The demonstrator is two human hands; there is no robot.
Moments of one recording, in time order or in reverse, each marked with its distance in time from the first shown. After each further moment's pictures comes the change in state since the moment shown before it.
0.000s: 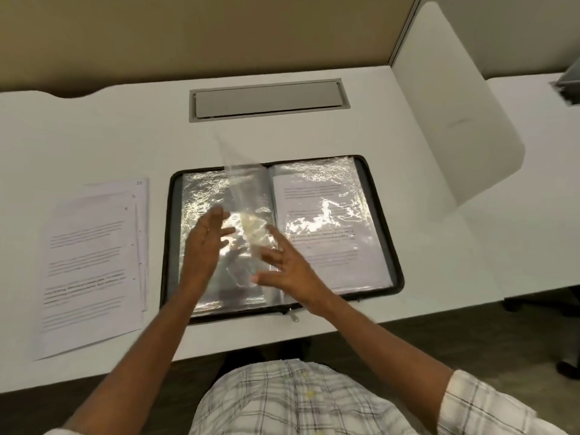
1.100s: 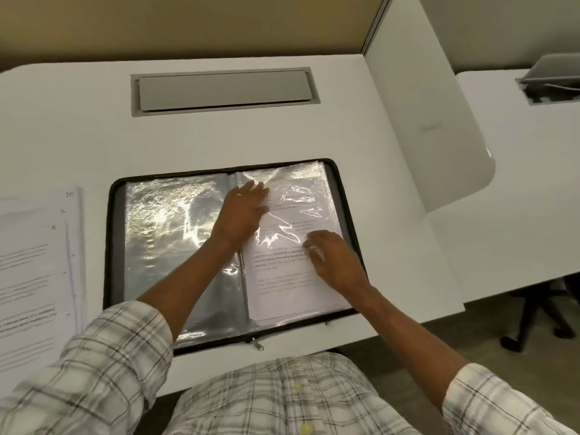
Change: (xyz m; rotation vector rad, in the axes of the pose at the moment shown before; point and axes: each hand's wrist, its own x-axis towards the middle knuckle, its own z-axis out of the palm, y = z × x) left_hand 0.138 -0.018 0.141 0.895 -0.386 0.548; right_hand 0.013 0.028 -0.169 -1.051 0.454 -0.165
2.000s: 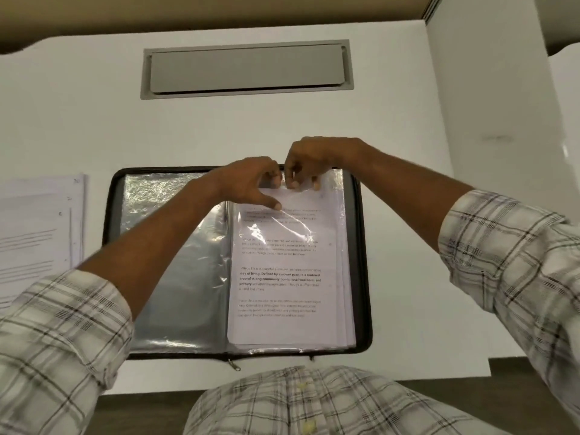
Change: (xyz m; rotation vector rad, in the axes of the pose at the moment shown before) left_hand 0.100 0.000 -0.058 -0.096 -0.467 -0.068; right_hand 0.291 -0.019 -0.057 -0.281 -0.960 -0.291
